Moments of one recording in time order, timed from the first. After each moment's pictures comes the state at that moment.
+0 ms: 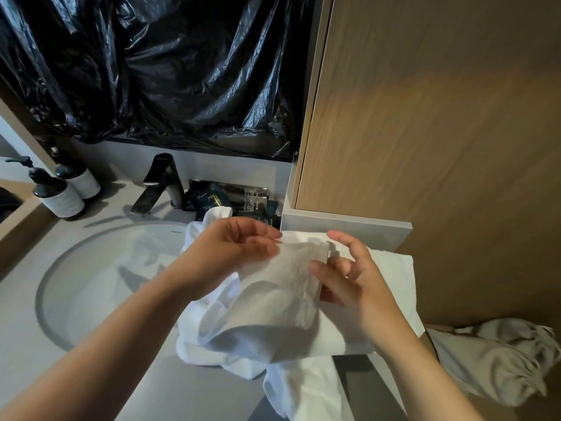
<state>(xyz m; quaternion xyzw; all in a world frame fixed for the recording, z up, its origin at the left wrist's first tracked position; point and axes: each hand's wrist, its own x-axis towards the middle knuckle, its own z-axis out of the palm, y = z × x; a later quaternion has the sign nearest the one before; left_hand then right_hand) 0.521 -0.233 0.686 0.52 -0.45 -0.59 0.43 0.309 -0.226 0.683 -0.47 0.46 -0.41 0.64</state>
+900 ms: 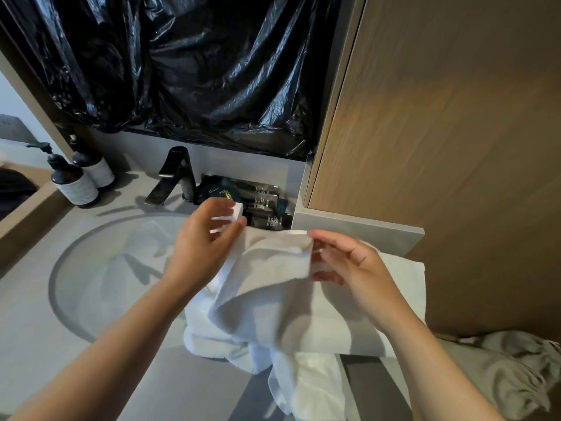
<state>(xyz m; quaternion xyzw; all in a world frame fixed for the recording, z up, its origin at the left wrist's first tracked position) 0.553 -0.221 0.659 0.69 -0.50 -0.26 0.46 0.315 -0.249 0.670 -0.55 0.40 -0.37 0.64</state>
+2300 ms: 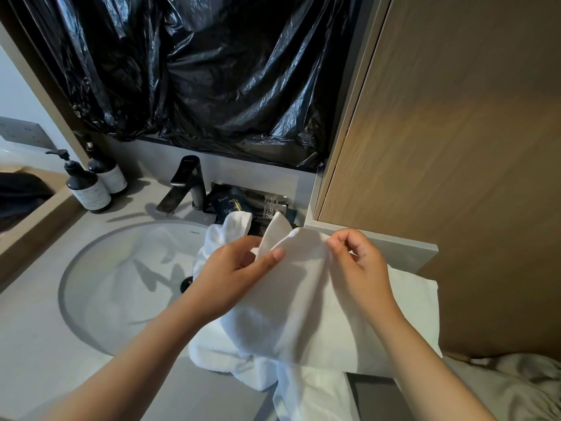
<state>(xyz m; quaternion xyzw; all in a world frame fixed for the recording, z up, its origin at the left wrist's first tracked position) 0.536 -0.208 0.671 0.65 -0.55 -0.37 0.36 0.333 -0.283 0.645 -0.65 0.46 -0.44 0.42</state>
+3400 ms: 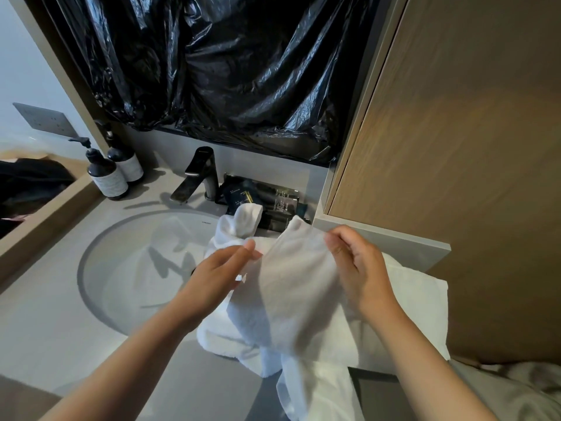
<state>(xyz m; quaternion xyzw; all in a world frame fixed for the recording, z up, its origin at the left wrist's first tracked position) 0.555 -0.183 0.644 0.66 -0.39 -0.49 0.42 0.338 -0.275 0.650 -0.76 0.43 -0.37 0.31</state>
